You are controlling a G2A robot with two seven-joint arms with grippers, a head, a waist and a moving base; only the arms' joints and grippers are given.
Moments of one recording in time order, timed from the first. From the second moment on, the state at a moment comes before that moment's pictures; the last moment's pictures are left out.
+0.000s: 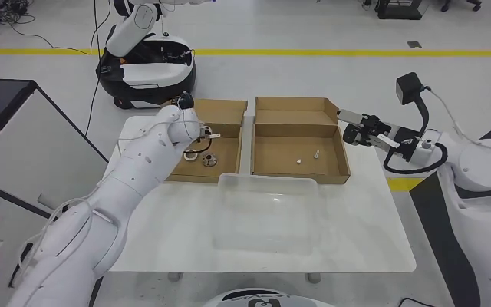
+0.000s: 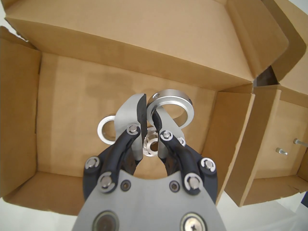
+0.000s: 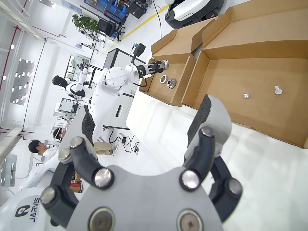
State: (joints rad) left arm 0.59 -1.26 -0.66 -0.93 0.53 0.57 -0.88; right arm -1.40 -0.84 1.67 -2.04 0.20 0.33 0.95
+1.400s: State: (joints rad) left arm 0.75 -1.15 -0.84 -1.04 0.84 0.60 -1.08; right arm -1.40 -0.84 1.67 -2.04 0.20 0.33 0.95
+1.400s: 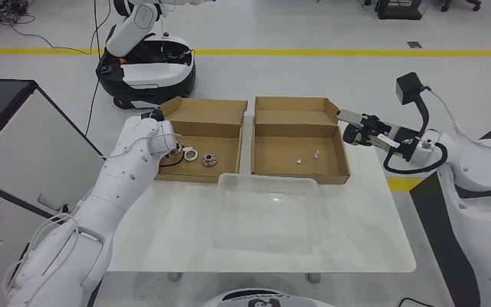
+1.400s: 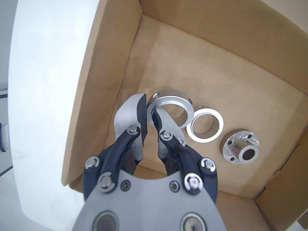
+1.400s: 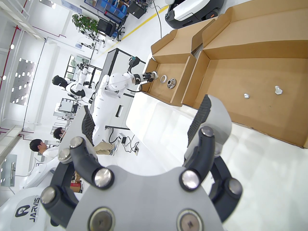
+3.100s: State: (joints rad) left arm 1.02 -1.12 -1.17 -1.57 0.80 0.49 -0.90; right arm -1.40 -0.84 1.67 -2.04 0.20 0.33 0.95
